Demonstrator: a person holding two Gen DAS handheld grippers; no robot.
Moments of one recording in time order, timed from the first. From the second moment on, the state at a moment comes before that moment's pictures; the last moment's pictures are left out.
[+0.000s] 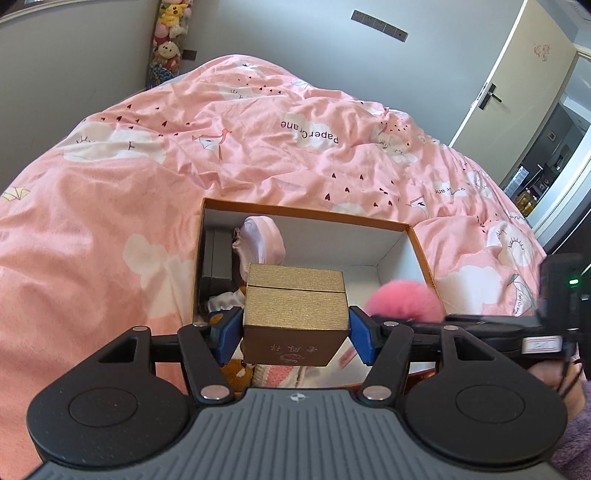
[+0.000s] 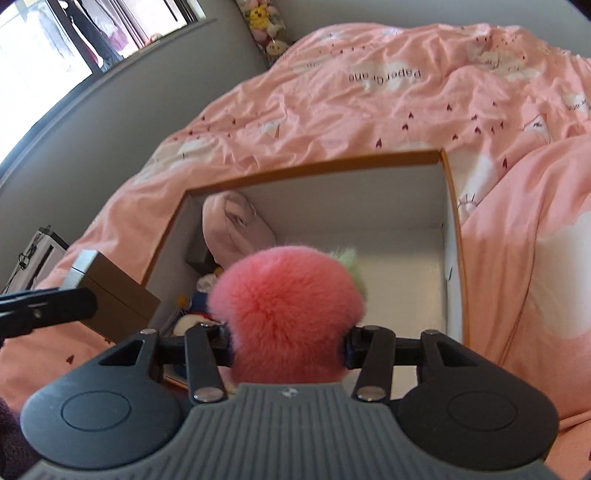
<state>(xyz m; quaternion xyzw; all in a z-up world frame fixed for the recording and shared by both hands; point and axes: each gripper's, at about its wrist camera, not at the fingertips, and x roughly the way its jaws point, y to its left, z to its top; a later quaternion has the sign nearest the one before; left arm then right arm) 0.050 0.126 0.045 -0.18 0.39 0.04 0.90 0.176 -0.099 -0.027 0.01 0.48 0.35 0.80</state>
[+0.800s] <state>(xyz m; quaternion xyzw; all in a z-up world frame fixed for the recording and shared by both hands) 0.088 0.128 0.021 -0.17 0.43 0.03 0.89 0.191 -0.099 -0.043 0.02 0.54 0.38 0.75</state>
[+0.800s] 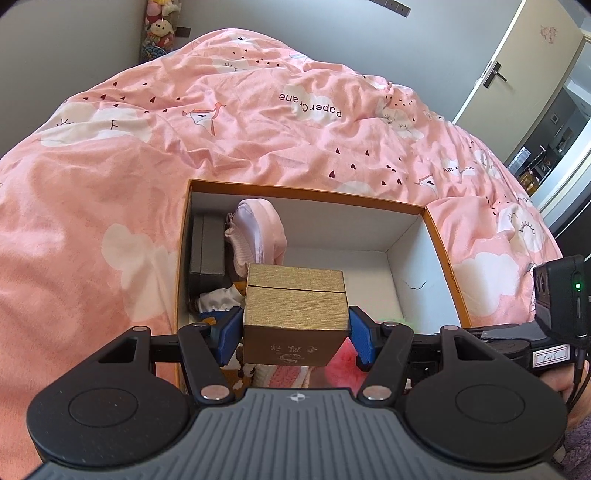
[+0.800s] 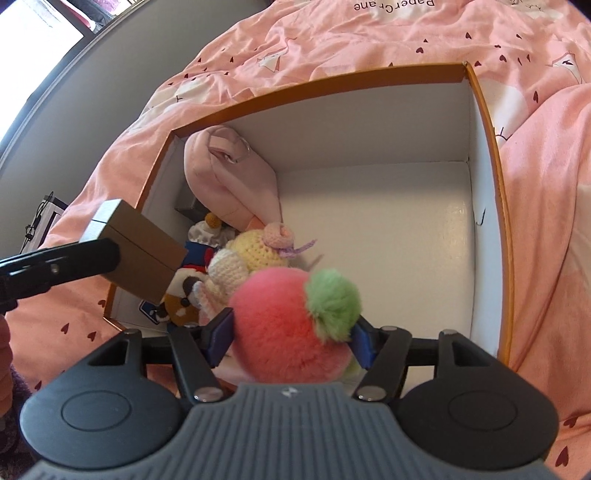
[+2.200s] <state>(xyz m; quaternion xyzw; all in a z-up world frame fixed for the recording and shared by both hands) 0.155 0.099 0.009 -0.14 0.44 -0.03 0.89 0.217 -0.092 -0.041 -0.02 0.51 0.38 0.77</state>
